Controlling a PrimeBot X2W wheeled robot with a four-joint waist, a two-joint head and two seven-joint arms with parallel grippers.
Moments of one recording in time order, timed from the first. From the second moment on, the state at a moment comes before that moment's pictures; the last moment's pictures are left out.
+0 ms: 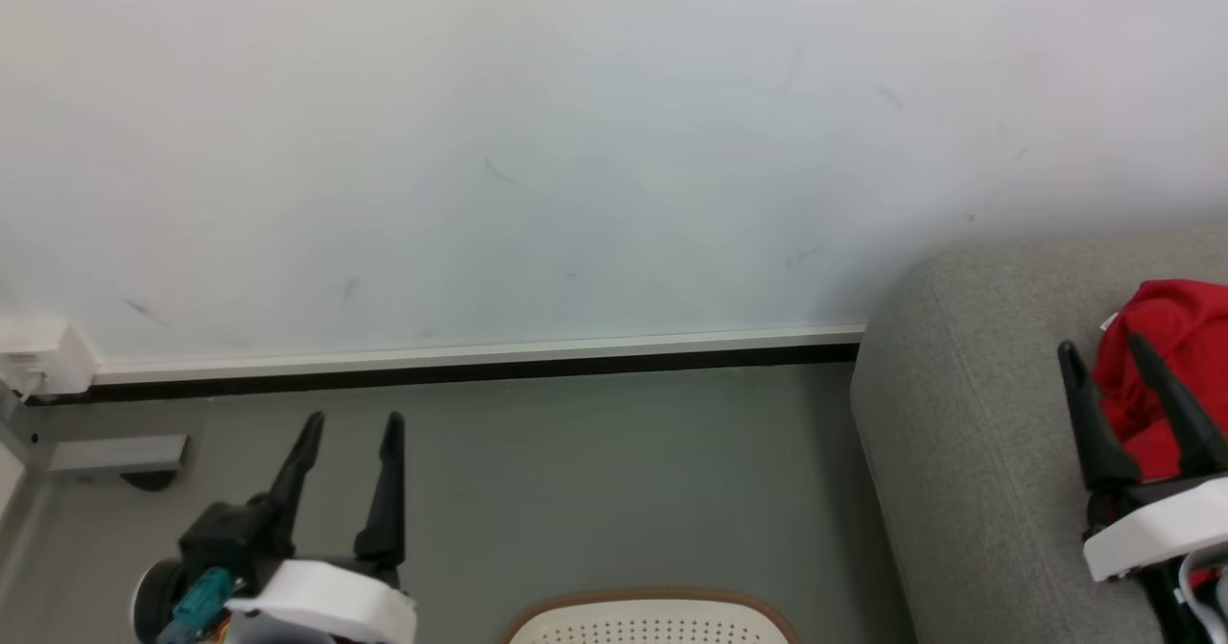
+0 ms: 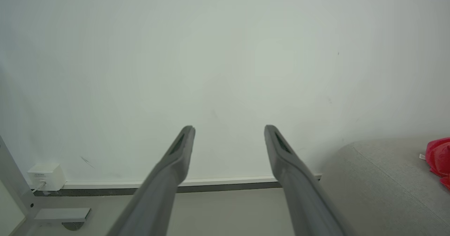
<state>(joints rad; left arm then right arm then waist) -0.18 0.35 -0.40 0.10 -0.46 0.25 -0.26 -0.36 -0.46 0.35 0.38 0.71 0.13 -0.26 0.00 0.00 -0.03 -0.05</state>
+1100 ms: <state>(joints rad) 0.06 0.07 0.07 0.17 -0.20 0.01 -0.26 -0.09 -0.16 0.17 0.28 0.32 0.13 -0.26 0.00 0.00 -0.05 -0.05</state>
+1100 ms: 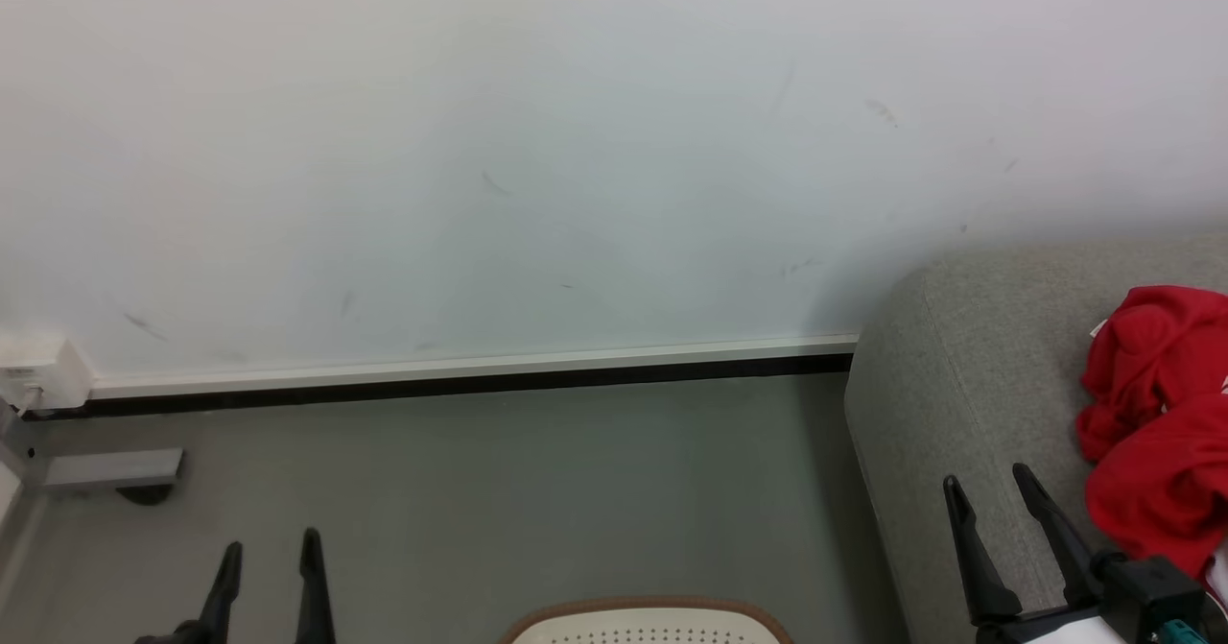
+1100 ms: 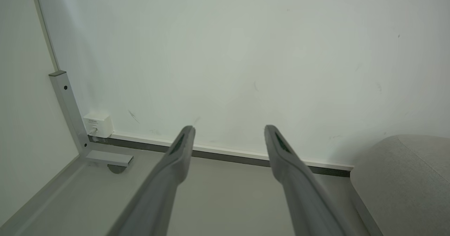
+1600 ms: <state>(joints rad) 0.05 0.05 0.10 0.19 -0.17 -0.02 -0.26 -0.09 -0.15 0.18 0.28 0.32 0.13 -0.26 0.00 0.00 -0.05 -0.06</state>
